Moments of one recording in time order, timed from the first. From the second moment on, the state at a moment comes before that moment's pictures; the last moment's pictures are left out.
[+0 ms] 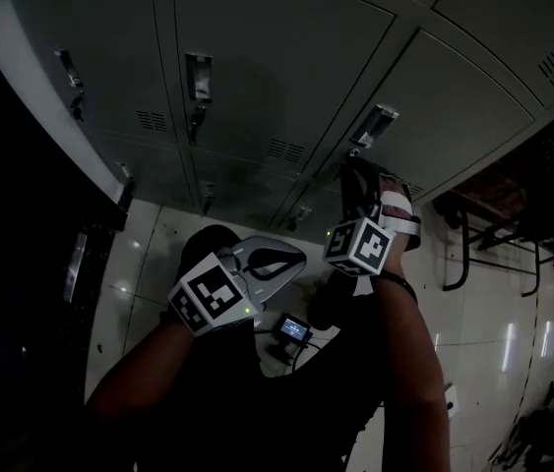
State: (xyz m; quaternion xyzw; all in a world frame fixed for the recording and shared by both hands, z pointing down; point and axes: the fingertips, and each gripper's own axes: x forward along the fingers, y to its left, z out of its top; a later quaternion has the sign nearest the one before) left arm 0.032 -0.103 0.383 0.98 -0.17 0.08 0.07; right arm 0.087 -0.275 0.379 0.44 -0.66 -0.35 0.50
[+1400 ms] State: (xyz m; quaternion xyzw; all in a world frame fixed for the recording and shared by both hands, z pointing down) left arm 0.036 -0.103 0.396 0.98 -0.17 0.12 0.06; right arm 0.181 -0.099 0.386 0.46 -0.60 -0.39 0.52
